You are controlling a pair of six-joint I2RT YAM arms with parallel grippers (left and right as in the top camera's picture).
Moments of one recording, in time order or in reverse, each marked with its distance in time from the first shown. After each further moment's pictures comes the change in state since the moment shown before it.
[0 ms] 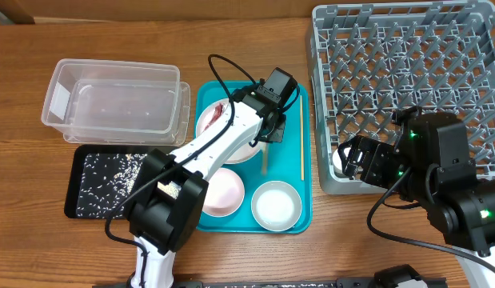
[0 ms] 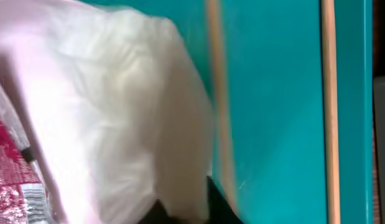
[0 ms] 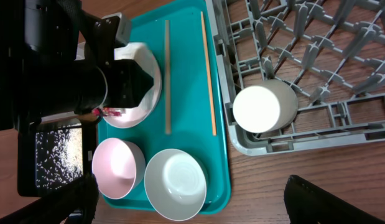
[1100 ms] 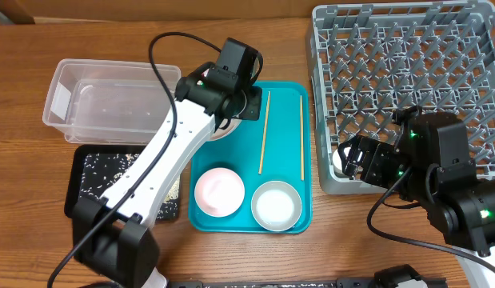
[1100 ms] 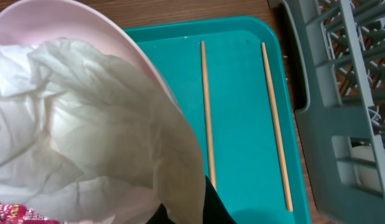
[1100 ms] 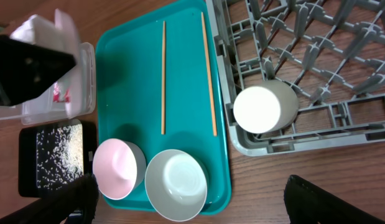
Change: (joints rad) left arm 0.140 -0.287 0.002 -0.046 0.084 0.100; right arm 0.000 0.000 0.000 0.002 0.000 0.002
